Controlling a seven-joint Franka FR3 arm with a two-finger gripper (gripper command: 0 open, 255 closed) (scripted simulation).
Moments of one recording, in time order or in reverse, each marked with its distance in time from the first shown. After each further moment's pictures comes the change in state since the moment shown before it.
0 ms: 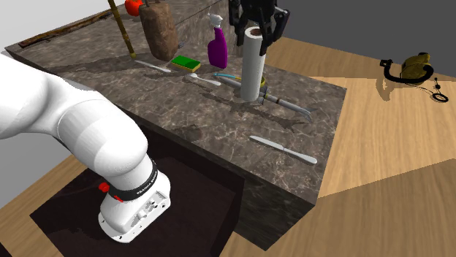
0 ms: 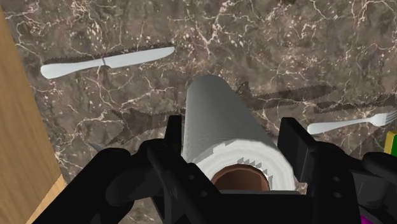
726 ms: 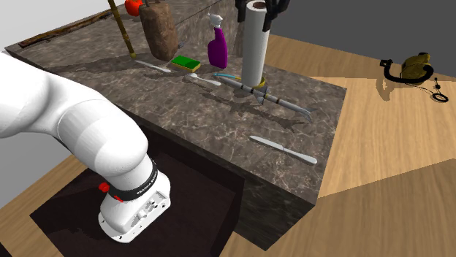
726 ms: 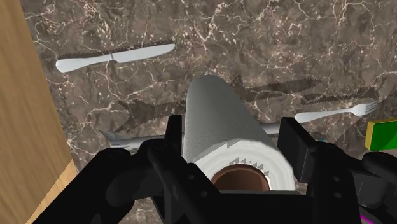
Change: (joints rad) arm 0.007 0.016 0.010 0.158 0.010 -0.142 0.001
